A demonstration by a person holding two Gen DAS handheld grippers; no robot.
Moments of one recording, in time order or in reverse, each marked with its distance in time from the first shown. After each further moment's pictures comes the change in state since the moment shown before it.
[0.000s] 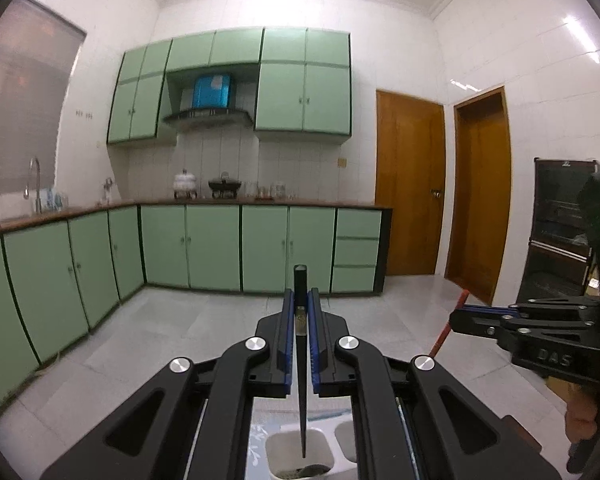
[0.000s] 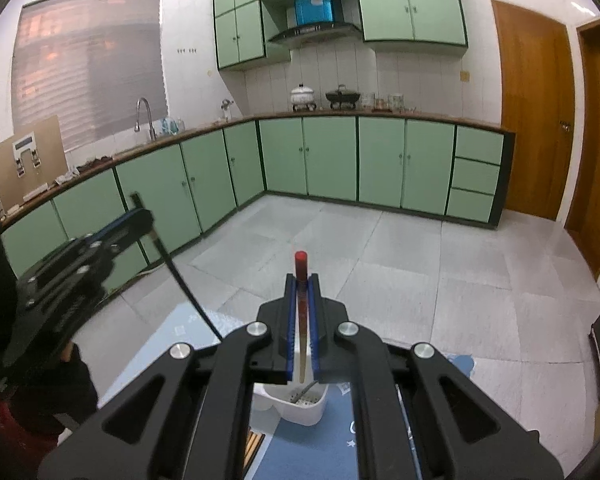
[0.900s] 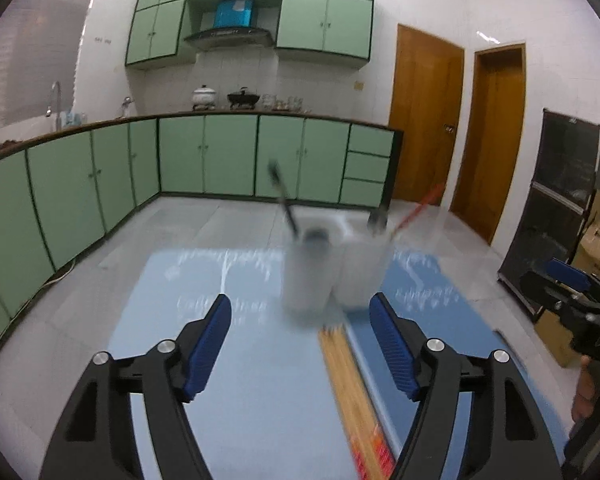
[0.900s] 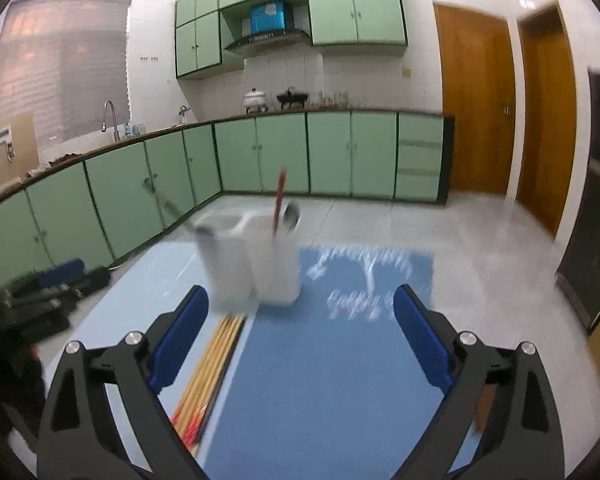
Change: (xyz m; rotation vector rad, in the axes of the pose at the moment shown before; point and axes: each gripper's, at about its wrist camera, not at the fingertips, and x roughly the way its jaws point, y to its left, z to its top) left arm -0.125 0.014 -0.165 -0.065 0.285 0.049; right arm -0.089 0.032 -0.213 0.098 -0.062 -0.174
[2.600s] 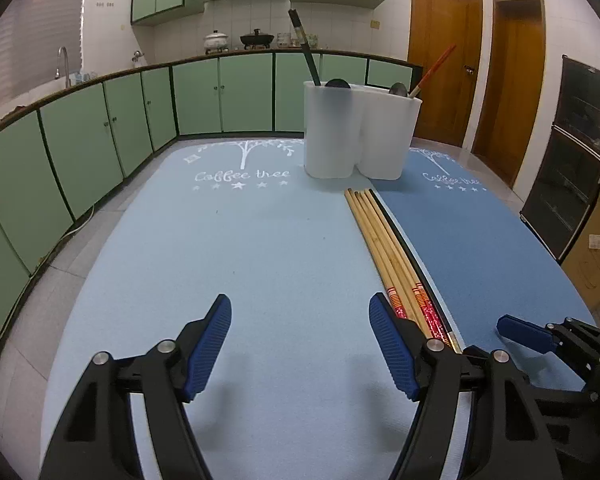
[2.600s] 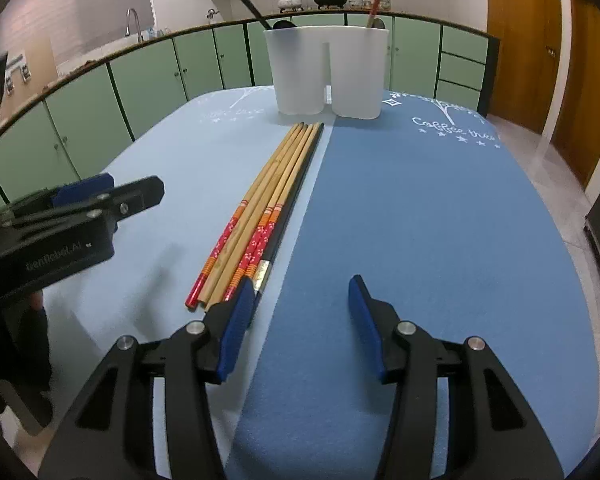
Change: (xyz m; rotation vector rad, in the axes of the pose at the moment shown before) left arm 0.009 -0.002 -0.097 0.016 0.212 0.073; right arm 0.028 0.070 -0.129 -0.060 0.344 0.098
